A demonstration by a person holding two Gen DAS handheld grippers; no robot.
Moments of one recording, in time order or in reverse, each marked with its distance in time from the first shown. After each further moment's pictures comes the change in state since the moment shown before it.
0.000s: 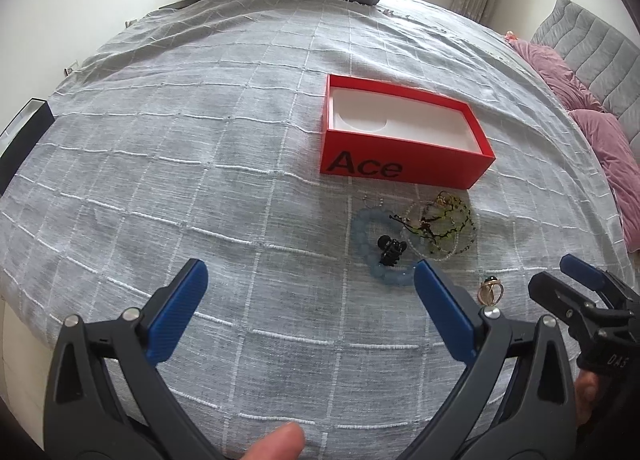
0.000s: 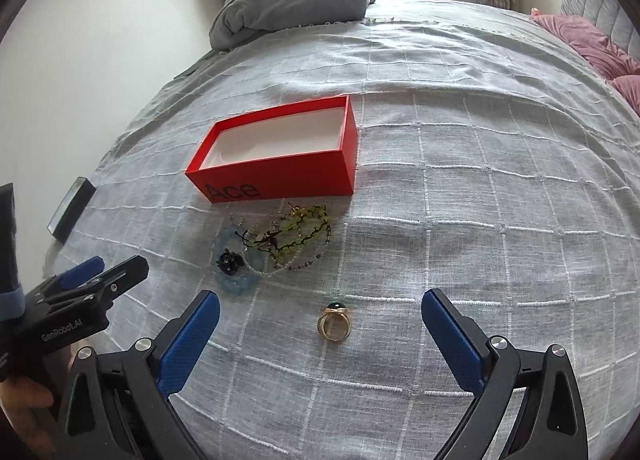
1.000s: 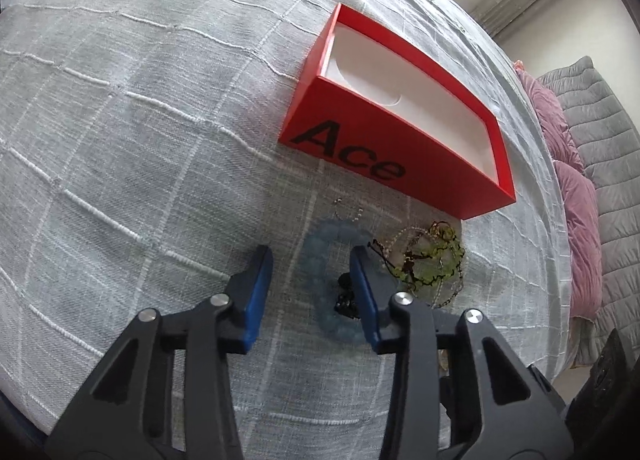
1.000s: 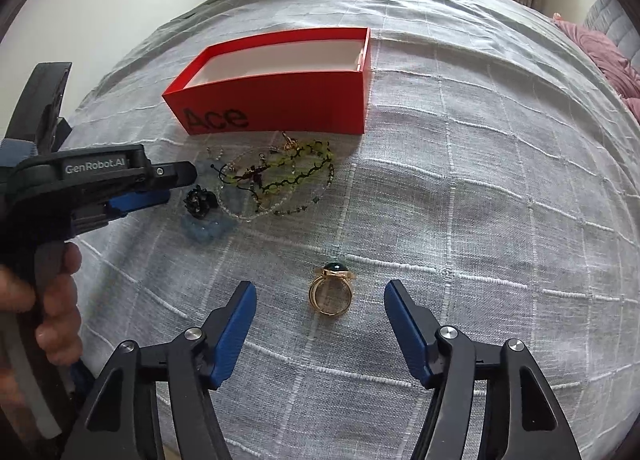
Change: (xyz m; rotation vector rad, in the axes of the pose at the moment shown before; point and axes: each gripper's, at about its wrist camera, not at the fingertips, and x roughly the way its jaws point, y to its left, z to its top) left arm 0.089 -0.006 0.015 -0.265 0.212 -0.212; right arm 0.046 0.012 -0.026 -0.100 0.172 -0.093
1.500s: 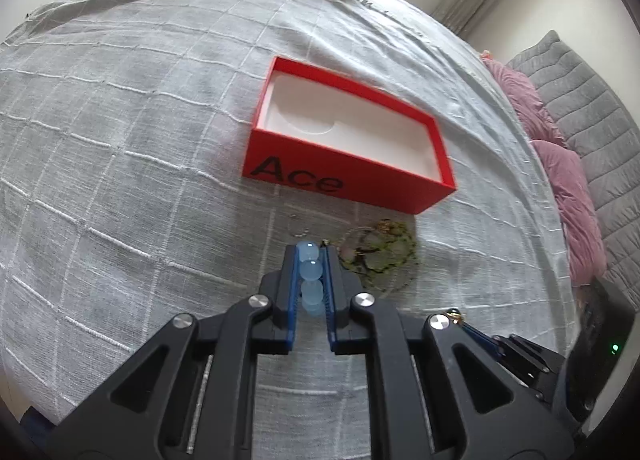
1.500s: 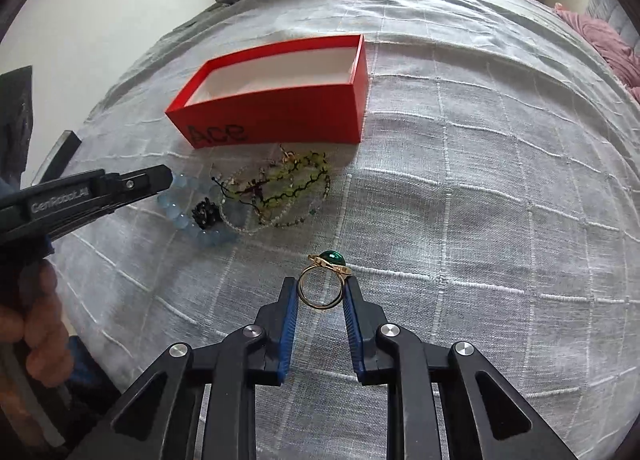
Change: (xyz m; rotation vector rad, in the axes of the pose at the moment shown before) left arm -0.057 -0.013 -0.006 0.142 -0.101 -0.067; right arm -0.010 -0.013 0.010 0.034 -0.002 0.068
